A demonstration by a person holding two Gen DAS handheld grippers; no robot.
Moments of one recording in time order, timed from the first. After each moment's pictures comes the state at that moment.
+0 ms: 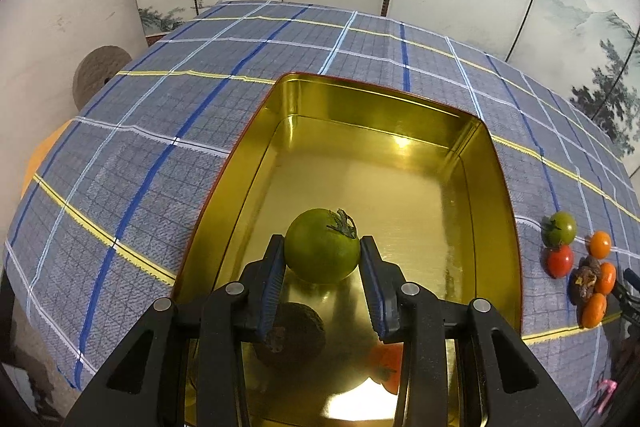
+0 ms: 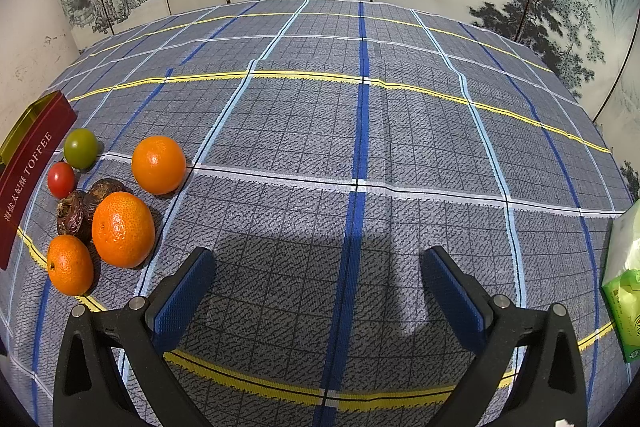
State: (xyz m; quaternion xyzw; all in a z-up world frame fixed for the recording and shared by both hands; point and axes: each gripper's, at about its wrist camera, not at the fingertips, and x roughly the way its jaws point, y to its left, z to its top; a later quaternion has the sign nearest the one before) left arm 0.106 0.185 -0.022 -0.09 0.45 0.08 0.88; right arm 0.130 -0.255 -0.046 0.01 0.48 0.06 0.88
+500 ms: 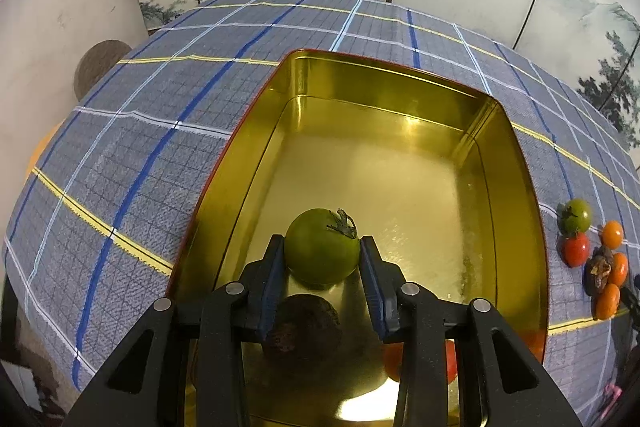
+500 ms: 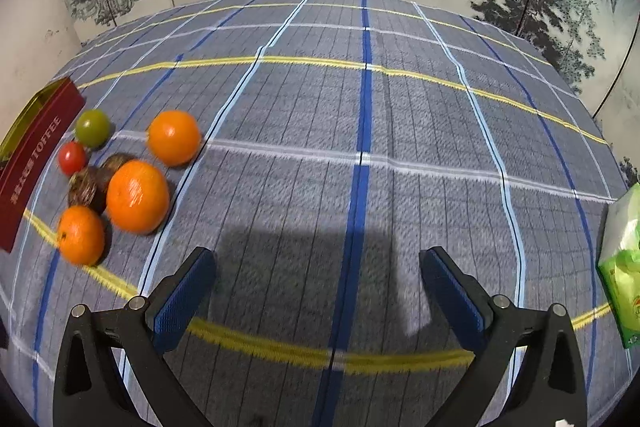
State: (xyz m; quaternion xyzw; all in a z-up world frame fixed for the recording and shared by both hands) left arm 0.107 0.189 -0.037 -0.08 0.47 0.09 0.87; right arm 0.110 -0.254 -0.044 0.00 0.49 0.07 0.87
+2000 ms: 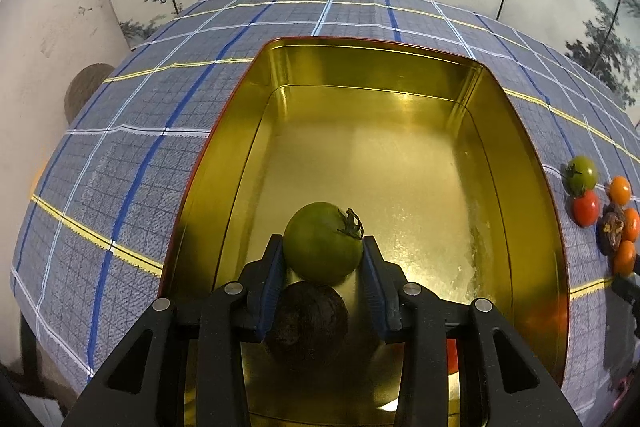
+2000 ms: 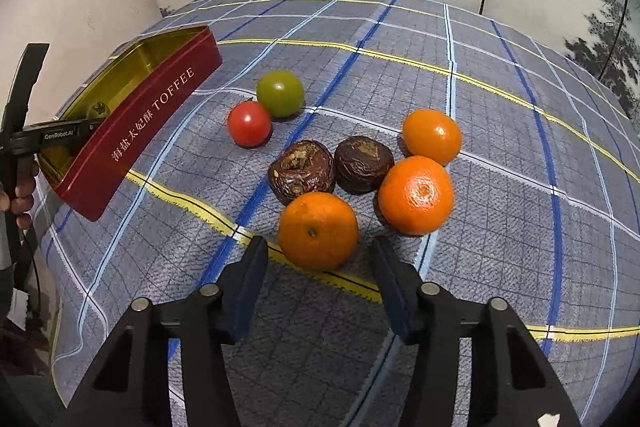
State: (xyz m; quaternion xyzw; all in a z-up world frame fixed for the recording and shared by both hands) left arm 0.103 0.185 -0.046 -0.03 0.48 0.06 0.88; right arm 0.082 -0.127 -0.022 -0.02 0.49 0.20 0.85
